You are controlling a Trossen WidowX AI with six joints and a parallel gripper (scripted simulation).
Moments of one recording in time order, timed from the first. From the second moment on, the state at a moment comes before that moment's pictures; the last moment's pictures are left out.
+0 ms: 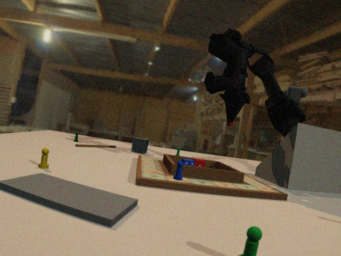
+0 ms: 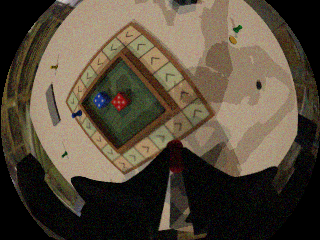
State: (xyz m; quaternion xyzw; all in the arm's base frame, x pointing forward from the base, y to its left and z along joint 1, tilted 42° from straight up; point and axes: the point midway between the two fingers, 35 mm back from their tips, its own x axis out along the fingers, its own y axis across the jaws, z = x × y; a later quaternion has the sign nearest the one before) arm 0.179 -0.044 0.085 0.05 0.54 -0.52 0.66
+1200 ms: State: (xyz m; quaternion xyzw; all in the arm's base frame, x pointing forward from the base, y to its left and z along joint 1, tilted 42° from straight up) arm 0.315 -0.165 0.059 0.05 0.52 -0.52 0.67
